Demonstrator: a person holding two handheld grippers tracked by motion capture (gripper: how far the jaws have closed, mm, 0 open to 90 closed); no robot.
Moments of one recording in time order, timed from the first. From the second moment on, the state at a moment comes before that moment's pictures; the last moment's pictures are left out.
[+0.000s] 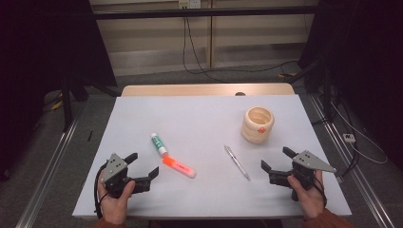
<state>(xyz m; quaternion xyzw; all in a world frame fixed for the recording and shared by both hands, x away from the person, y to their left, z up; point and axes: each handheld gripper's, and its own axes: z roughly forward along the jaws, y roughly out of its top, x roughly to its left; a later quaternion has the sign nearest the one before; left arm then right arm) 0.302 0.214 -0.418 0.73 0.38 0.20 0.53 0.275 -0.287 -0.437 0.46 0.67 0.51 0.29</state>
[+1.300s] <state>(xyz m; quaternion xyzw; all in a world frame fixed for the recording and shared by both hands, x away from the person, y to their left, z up) 0.302 0.210 -0.420 0.75 0.37 0.20 0.51 0.313 -0.300 -0.410 0.45 0.70 0.48 0.27</state>
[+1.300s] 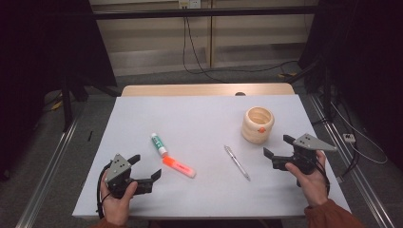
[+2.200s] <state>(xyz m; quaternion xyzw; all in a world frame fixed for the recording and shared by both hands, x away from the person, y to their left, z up) 0.304 0.210 -0.421 0.75 0.37 0.20 0.51 0.431 -0.323 -0.377 0.49 0.73 0.41 0.24</state>
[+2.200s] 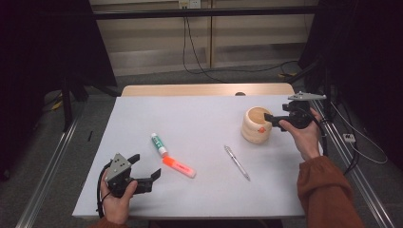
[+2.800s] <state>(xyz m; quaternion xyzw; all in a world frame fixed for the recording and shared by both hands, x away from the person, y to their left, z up) 0.305 0.210 -0.422 0.76 0.37 0.19 0.51 0.468 -0.314 -0.396 0.50 0.75 0.38 0.20</state>
